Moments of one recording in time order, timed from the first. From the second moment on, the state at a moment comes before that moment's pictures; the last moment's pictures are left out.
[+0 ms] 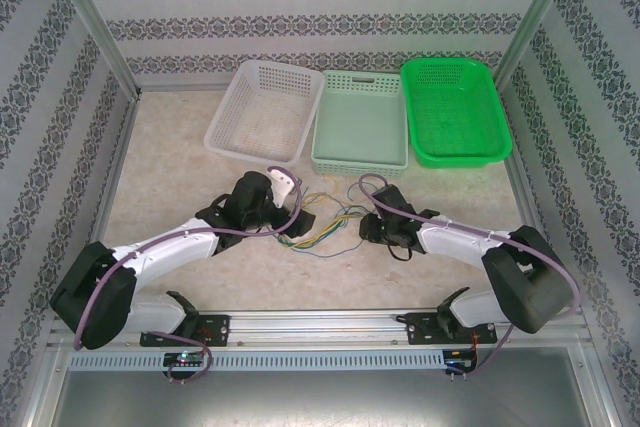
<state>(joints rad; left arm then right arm) -0.63 1.29 0.65 0.00 0.16 -0.11 0.57 1.38 0.54 -0.22 -0.03 0.71</state>
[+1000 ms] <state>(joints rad) -0.66 1.36 0.69 0.01 0.16 -0.10 0.61 0.83 0.93 -0.59 0.13 0.52</state>
